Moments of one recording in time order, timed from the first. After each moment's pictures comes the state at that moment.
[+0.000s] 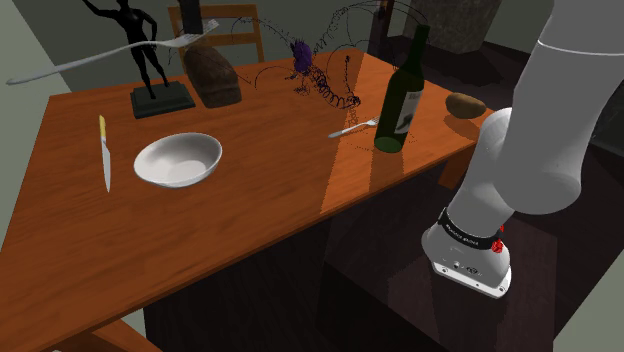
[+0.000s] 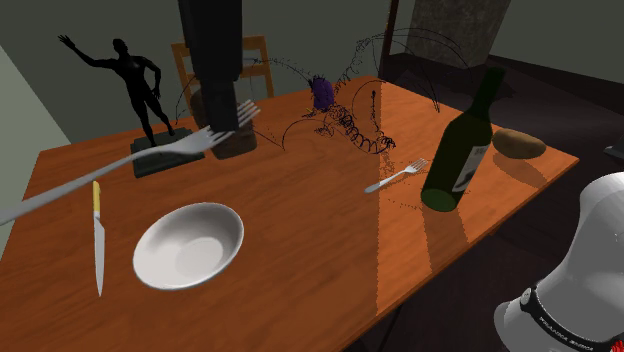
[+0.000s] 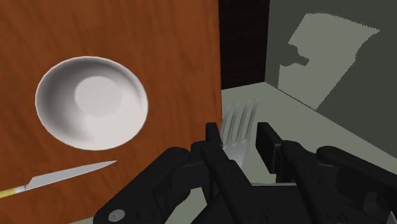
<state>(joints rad) 0.36 0.11 0.15 -1.28 0.28 1.37 -0.54</state>
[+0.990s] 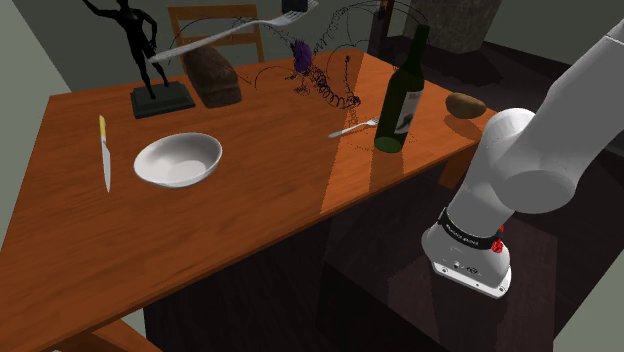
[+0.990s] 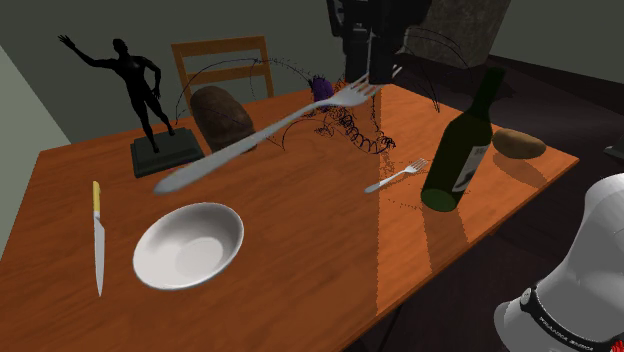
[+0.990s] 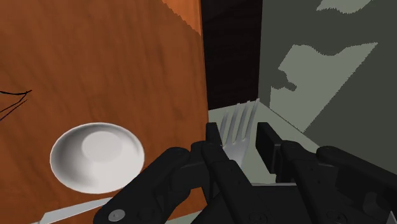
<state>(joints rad) 0.28 -0.26 0.05 -1.65 0.30 1.31 -0.70</state>
